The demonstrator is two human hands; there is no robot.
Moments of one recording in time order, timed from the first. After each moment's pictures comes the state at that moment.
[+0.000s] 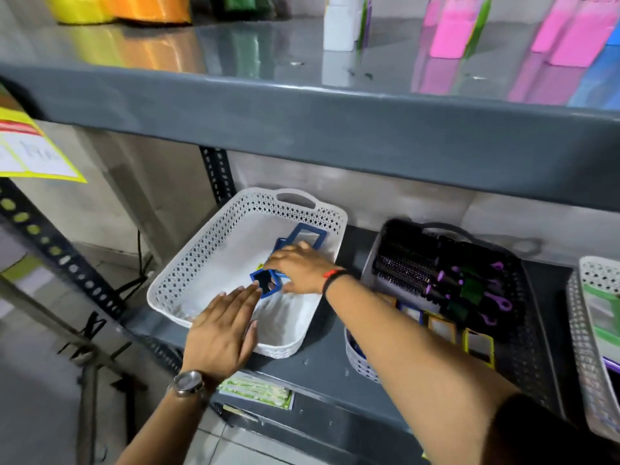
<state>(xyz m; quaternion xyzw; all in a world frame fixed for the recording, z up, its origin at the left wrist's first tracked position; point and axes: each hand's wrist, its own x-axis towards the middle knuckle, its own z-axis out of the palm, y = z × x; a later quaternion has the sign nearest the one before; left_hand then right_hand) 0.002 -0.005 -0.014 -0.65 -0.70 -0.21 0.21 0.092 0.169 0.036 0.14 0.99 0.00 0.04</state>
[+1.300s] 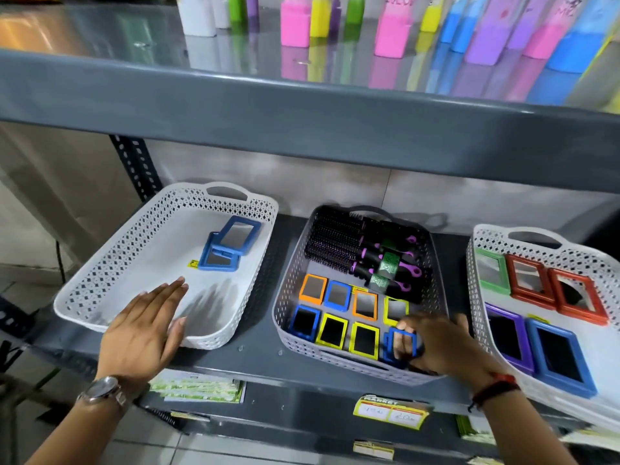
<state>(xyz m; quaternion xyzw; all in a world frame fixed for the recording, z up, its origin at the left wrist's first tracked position) 0.004 -0.012 -0.010 -0.66 -0.72 -0.16 0.19 0.403 0.128 0.014 0.53 0.84 -0.12 0.06</state>
